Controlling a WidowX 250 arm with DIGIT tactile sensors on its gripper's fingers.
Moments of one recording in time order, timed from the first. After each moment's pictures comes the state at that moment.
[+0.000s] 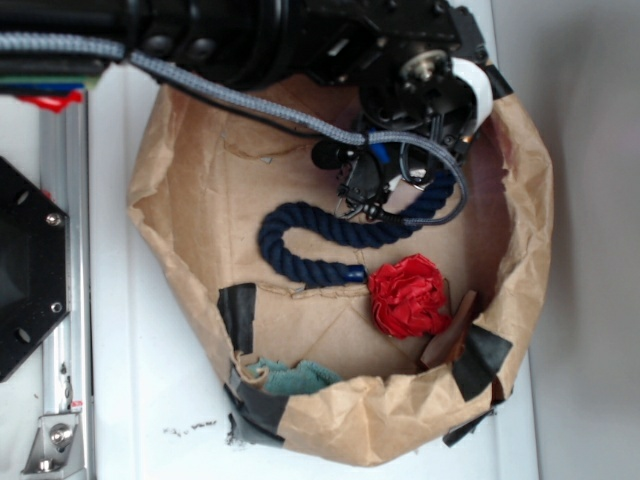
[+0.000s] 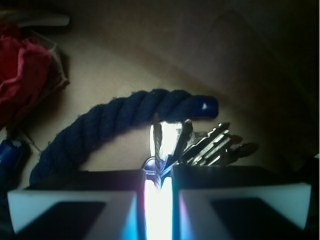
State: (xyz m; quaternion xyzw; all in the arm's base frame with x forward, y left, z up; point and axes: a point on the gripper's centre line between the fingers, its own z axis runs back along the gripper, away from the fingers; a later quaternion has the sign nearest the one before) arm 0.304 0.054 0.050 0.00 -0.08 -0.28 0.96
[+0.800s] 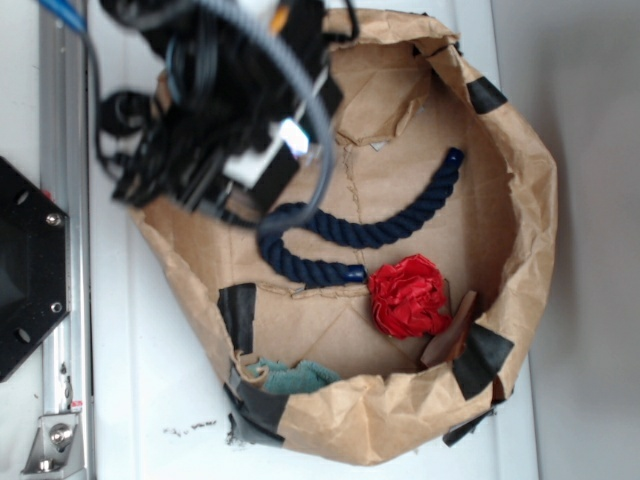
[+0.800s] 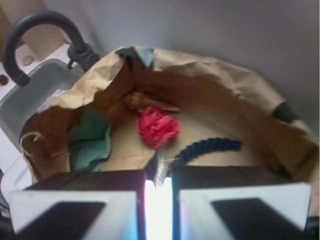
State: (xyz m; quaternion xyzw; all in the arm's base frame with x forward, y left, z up) arm 0.236 0.037 0.193 -0.07 -0.22 -0.27 0.94
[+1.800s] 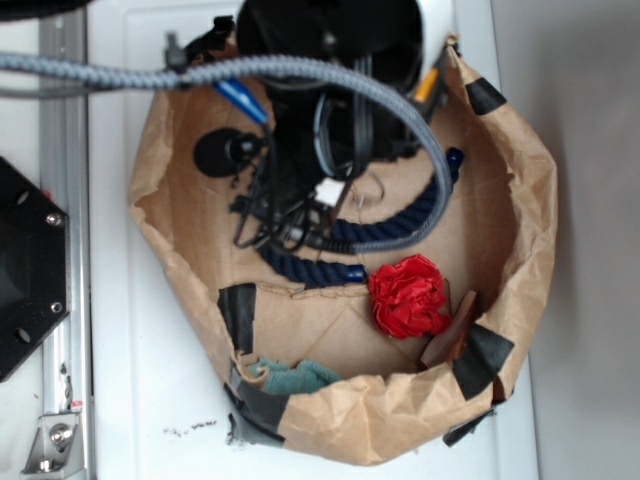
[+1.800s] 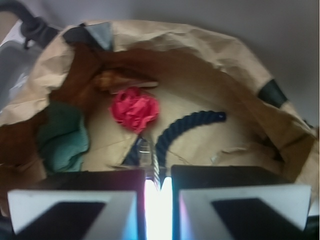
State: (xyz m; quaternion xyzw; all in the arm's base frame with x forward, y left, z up) arm 0.257 0.028 0.164 -0.04 -0.11 -0.21 0.97
